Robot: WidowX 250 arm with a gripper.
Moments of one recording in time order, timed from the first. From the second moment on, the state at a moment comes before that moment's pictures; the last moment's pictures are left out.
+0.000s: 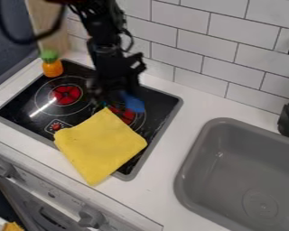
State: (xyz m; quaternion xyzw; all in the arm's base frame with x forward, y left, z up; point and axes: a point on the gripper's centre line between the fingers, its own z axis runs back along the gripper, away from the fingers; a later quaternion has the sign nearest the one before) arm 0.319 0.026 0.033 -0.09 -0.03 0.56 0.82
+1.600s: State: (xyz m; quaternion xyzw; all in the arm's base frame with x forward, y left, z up) arm 0.358 -0.008 0.013 -0.08 0.01 0.52 0.85
